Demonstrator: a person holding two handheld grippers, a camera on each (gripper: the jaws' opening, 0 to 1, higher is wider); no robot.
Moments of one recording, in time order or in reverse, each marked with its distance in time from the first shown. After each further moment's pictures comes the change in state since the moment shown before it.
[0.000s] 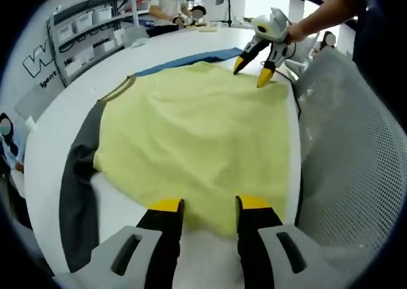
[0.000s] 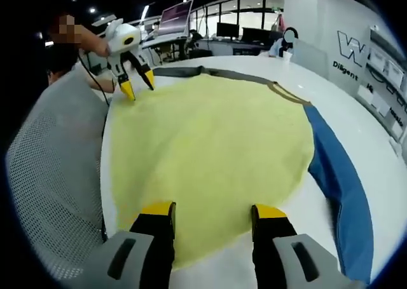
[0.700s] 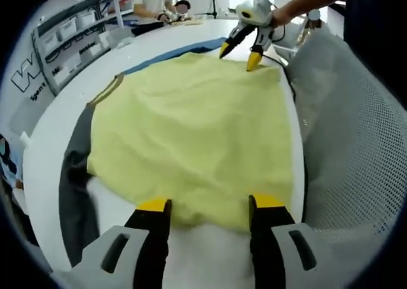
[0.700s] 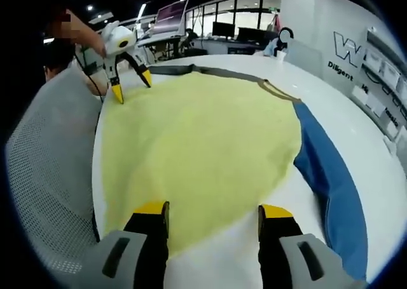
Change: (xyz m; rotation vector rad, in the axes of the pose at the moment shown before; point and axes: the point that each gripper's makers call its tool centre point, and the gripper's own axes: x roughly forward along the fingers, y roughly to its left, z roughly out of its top) left arm 0.004 0.001 -0.005 0.106 0.023 -0.025; right arm -0.009 -0.014 -0.010 0.006 0.003 -0.040
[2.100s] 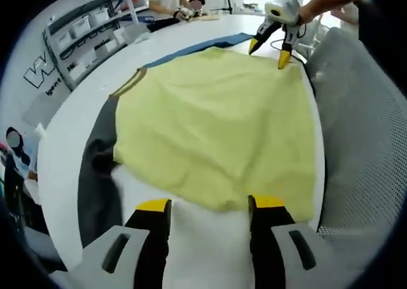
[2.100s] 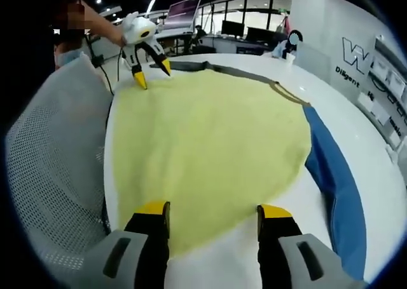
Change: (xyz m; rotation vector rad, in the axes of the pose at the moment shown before) left arm -0.012 0.034 -0.014 -0.047 0.034 0.133; right arm -0.006 0.021 -0.004 -0.056 0.015 0.026
